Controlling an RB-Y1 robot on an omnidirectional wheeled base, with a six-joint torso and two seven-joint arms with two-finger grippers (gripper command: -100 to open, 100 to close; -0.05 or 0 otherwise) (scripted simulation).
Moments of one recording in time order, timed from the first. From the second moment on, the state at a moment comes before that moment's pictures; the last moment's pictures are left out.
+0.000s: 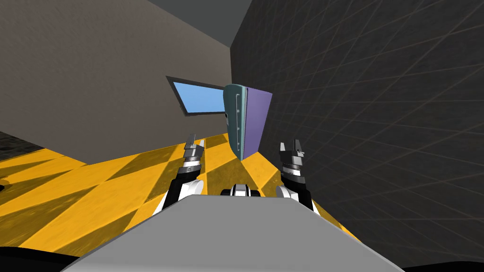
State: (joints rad) left arm 0.49 0.03 0.01 -2.28 0.09 -0.38 -0.10; right arm 0.55 0.02 0.04 -2.27 -0.04 -0.54 -0.08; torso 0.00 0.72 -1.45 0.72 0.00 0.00
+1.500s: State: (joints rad) left arm 0.21 0.35 0.18 -2.04 0.20 -0.07 -0.04; right arm 0.55 0.02 0.04 -2.27 -0.04 -0.54 -0.08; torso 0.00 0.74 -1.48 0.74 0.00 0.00
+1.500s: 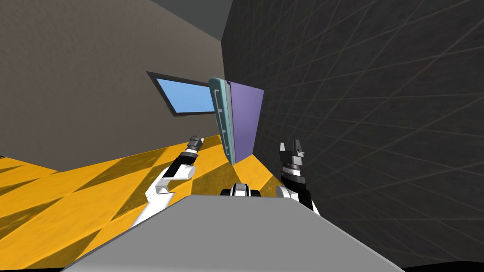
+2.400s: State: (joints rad) left arm 0.04 0.49 0.29 -1.88 0.26 0.13 -0.01; right arm 0.55 0.02 0.04 -2.27 -0.04 -0.54 -0.08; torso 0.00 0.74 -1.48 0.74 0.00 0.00
